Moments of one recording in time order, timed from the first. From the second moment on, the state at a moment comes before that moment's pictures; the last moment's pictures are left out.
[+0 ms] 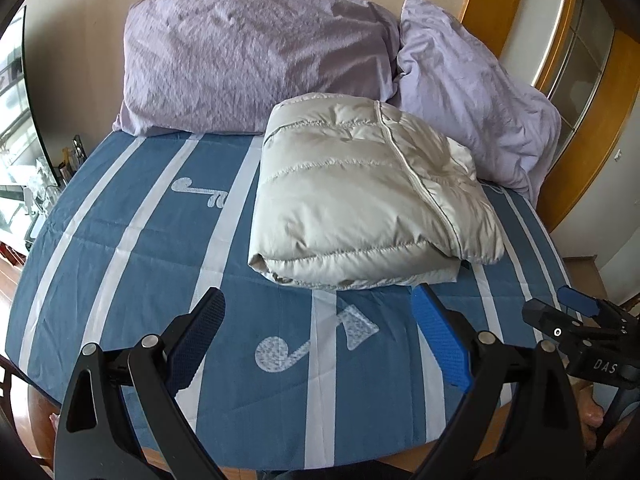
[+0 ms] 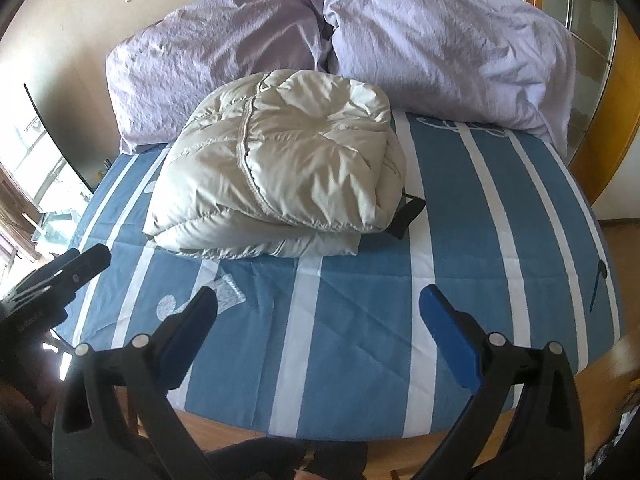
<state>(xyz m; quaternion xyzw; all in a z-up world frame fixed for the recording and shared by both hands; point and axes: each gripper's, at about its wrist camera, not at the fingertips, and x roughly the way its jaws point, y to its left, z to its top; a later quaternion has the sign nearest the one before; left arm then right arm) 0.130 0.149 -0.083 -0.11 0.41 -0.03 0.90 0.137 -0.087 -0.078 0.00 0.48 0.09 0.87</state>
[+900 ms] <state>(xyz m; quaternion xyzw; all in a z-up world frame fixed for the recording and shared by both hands) 0.129 0.144 -0.088 -0.14 0.42 -0.04 0.90 0.139 -0.090 -0.083 0.03 0.48 0.10 0.87</state>
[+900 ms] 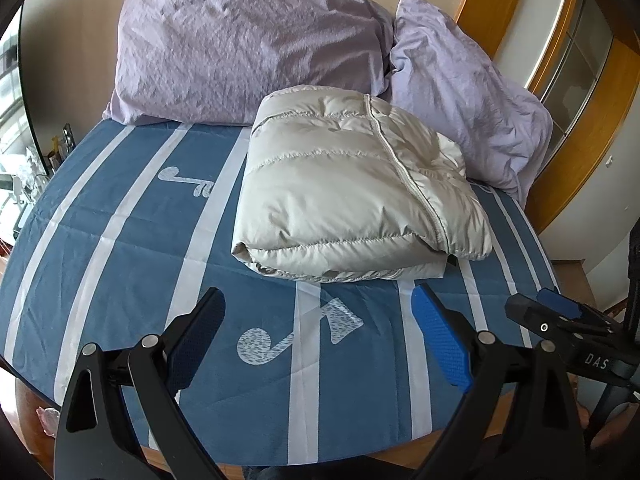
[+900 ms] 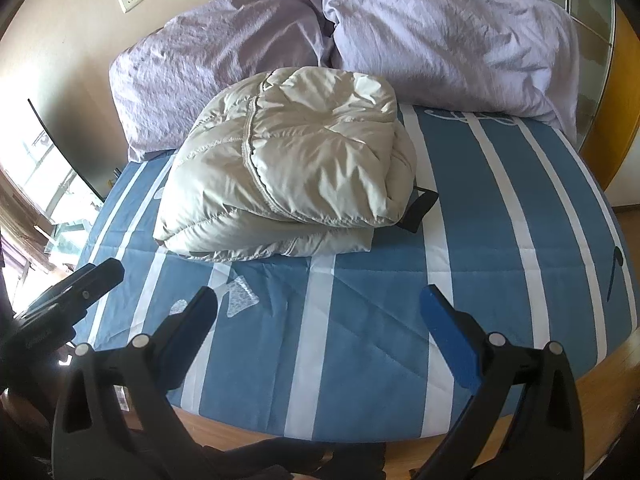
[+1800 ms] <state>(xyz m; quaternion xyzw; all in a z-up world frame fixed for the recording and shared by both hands) 0.131 0.139 -0.089 -0.14 0.41 -0.04 0.90 0.142 -0.089 -0.088 0.04 0.48 0.11 0.87</state>
